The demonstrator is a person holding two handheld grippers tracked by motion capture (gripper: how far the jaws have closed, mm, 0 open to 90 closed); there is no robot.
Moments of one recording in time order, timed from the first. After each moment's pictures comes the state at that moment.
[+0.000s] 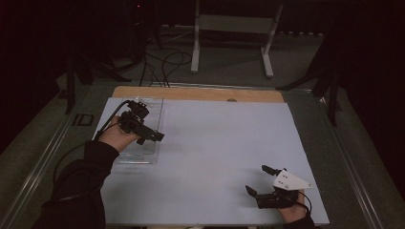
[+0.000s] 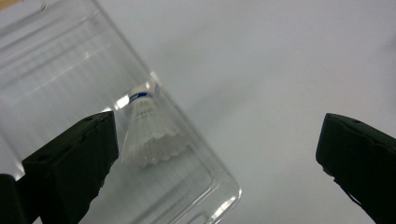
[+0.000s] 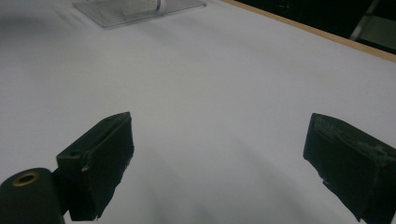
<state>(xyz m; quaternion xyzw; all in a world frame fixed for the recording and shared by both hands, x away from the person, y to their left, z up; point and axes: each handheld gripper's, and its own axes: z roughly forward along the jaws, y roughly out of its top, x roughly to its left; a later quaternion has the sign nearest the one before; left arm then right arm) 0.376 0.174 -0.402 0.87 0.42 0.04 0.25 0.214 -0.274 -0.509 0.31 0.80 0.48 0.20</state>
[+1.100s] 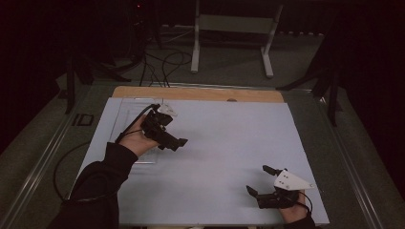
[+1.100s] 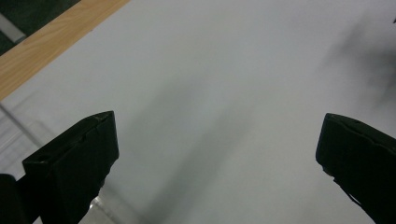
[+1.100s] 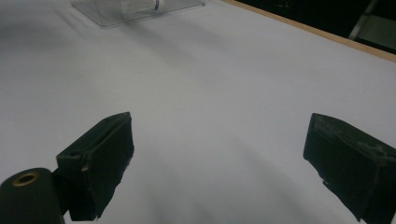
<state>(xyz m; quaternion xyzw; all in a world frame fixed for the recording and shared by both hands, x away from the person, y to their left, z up) 0.354 0.113 -0.398 0.89 0.29 0.09 0.33 0.214 -0.276 -0.509 0.31 0.80 0.48 0.20</state>
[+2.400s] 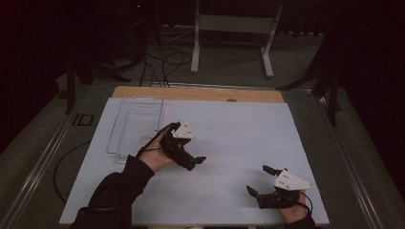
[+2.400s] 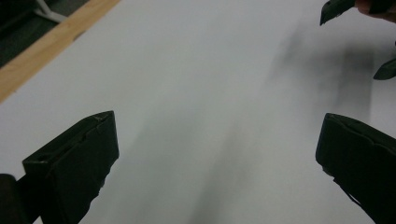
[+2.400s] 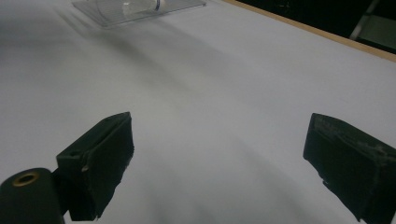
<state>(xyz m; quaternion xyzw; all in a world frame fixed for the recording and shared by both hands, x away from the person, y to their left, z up) 0.325 0.071 -0.435 0.89 0.20 0.09 0.40 0.214 -0.277 -0.508 0.31 0.80 0.48 0.20</state>
